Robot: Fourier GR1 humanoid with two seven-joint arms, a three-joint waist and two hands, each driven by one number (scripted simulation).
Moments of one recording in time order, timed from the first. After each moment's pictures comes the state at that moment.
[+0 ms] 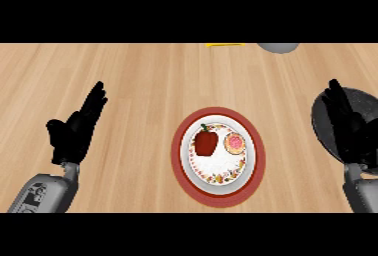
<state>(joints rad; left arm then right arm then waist) -0.21 0.34 -0.20 -1.47 0.15 0.22 0.10 -0.17 -0.43 0.08 -1.47 -0.19 -0.26 0.07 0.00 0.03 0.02</state>
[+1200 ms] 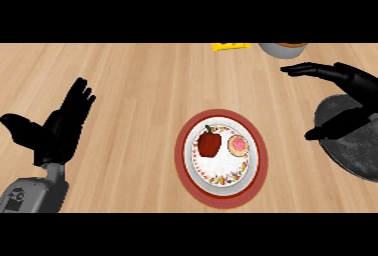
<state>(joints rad) -0.18 0.31 -0.08 -1.56 0.27 0.21 0.17 -0.58 -0.68 0.21 -1.18 0.07 0.43 -0.66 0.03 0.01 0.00</state>
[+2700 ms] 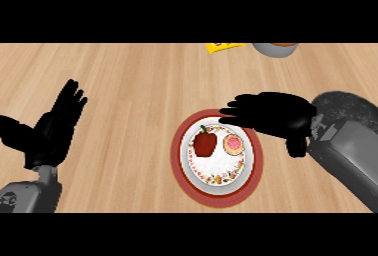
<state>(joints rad) -0.15 0.29 -0.02 -1.57 0.24 0.17 0.20 -0.70 -0.63 0.62 -1.50 0.80 0.60 -0.34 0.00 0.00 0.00</state>
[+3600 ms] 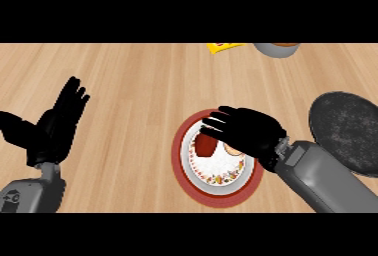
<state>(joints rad) -0.17 0.24 0.02 -1.58 0.18 0.14 0.23 -0.59 -0.40 0.58 -1.57 1.07 0.69 -0.22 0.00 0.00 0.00</state>
